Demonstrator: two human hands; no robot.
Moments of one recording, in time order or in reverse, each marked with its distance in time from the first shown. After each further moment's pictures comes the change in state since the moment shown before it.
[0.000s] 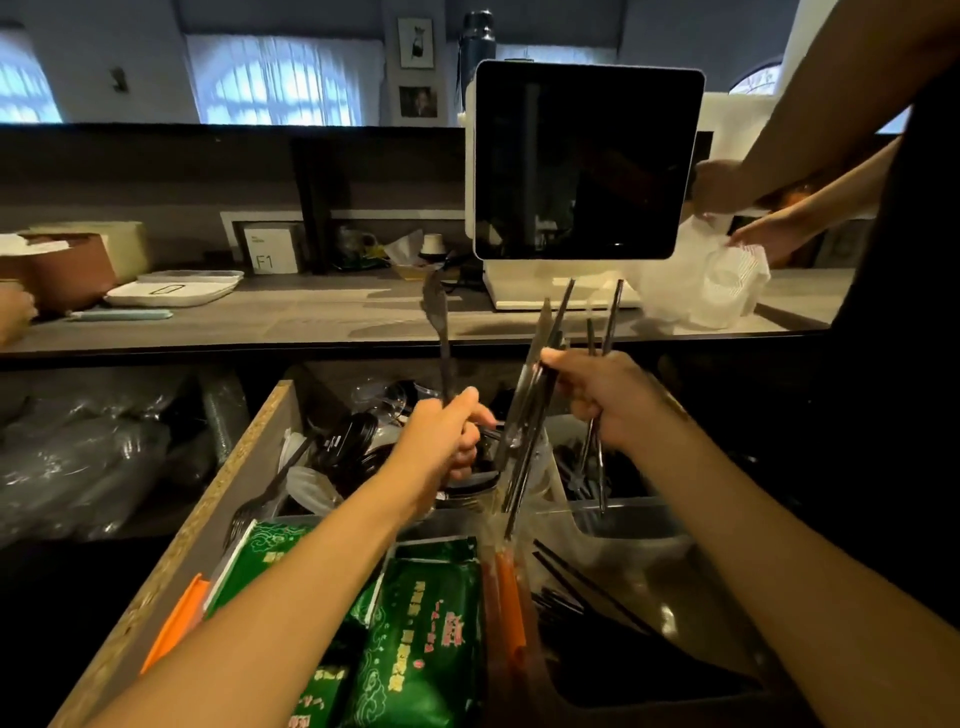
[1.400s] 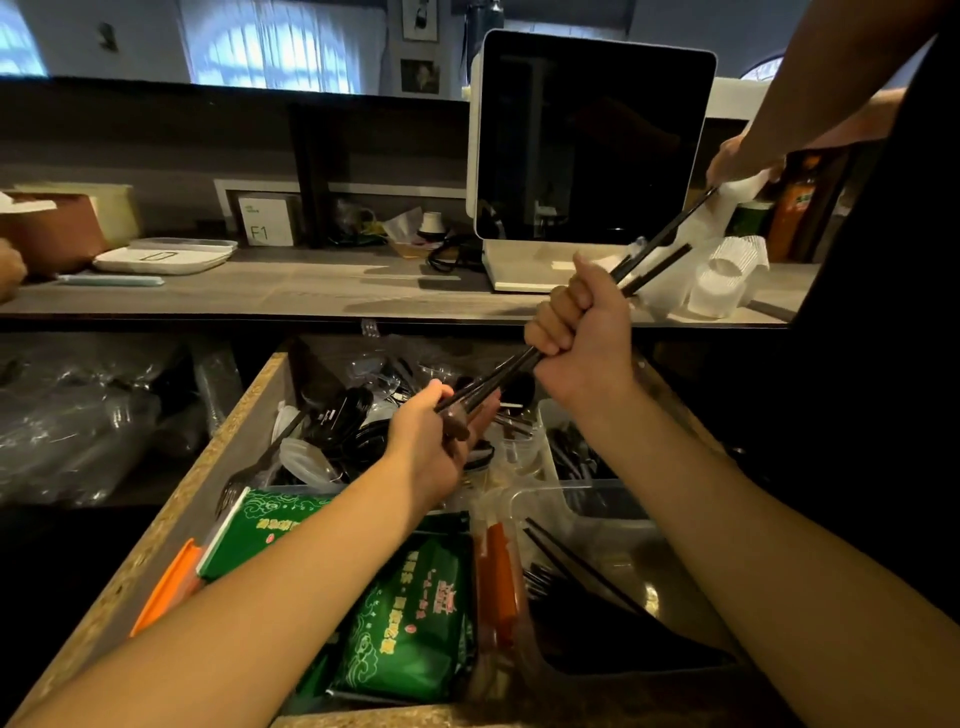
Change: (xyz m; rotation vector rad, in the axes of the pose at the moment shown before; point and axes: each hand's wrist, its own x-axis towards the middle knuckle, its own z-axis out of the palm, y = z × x) left_hand 0.000 -0.010 0.008 -0.871 0.167 -0.236; right_hand -0.015 -0.022 0.044 0.744 -0.114 -0.160
